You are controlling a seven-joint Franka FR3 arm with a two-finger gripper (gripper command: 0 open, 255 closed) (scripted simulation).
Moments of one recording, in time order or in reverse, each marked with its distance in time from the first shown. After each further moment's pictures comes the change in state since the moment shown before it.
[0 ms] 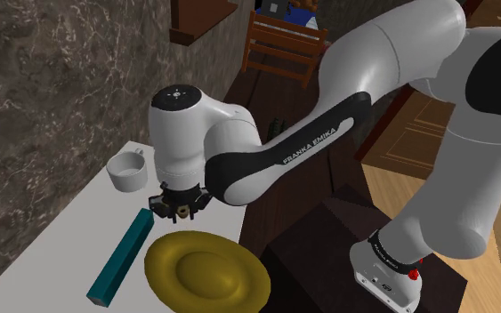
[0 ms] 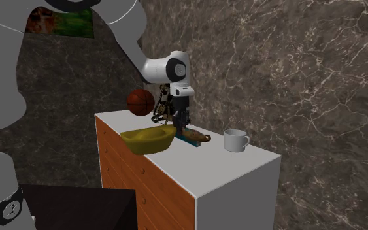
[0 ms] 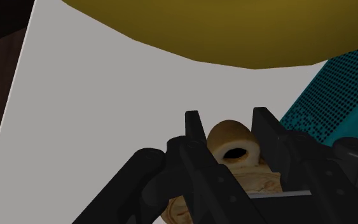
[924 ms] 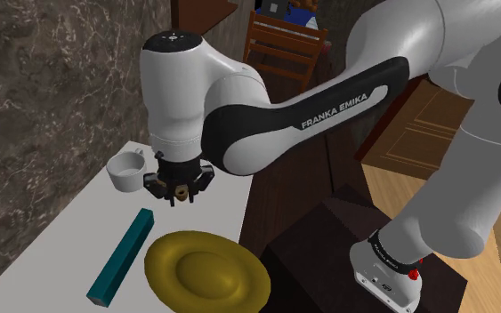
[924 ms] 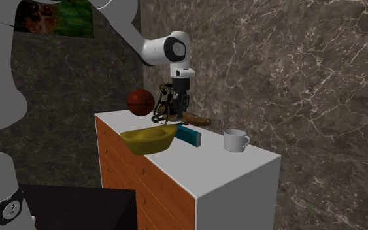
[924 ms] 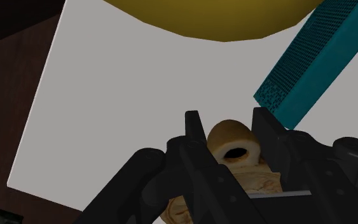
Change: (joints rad) arm -0.032 -0.096 0.044 0.080 0.090 -0.152 -0.063
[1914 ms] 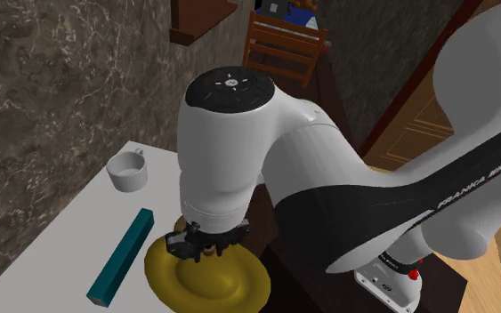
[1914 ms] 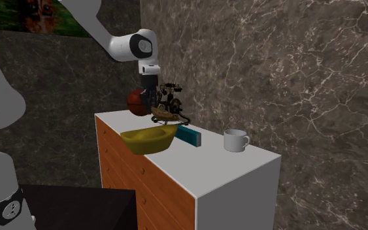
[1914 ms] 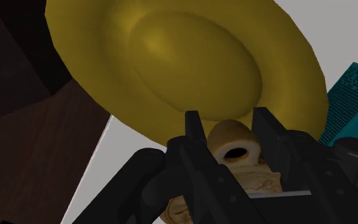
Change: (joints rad) arm 0.048 -0.255 0.123 -0.229 0.187 0.039 0.101
